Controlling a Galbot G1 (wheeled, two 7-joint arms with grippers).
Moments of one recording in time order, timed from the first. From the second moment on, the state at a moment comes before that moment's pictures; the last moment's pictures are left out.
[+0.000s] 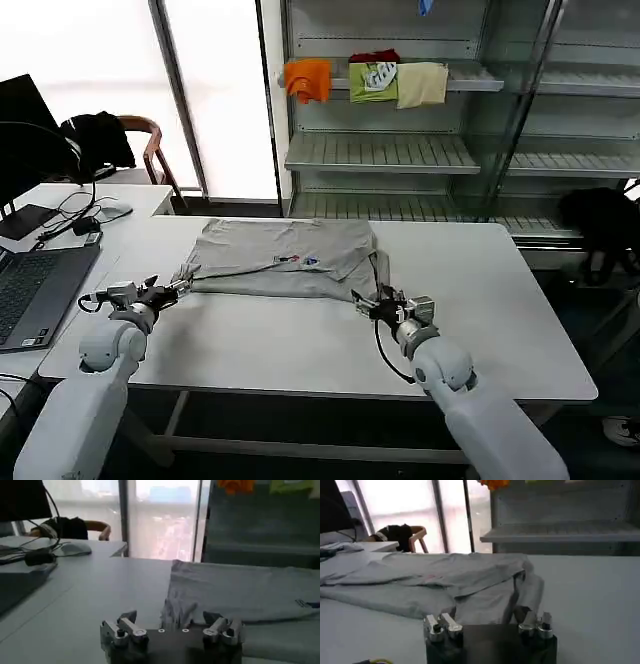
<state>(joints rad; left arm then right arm) 0.76 -1.03 -0.41 -1.36 -0.61 0.45 -0.07 -0.74 1.15 -0.01 1.56 0.67 -0.40 0.15</state>
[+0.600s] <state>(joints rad) 0.74 -1.04 -0.40 -1.29 -0.60 0.43 -0.02 -0.72 1.18 -0.03 1.49 0.66 -0.39 0.14</state>
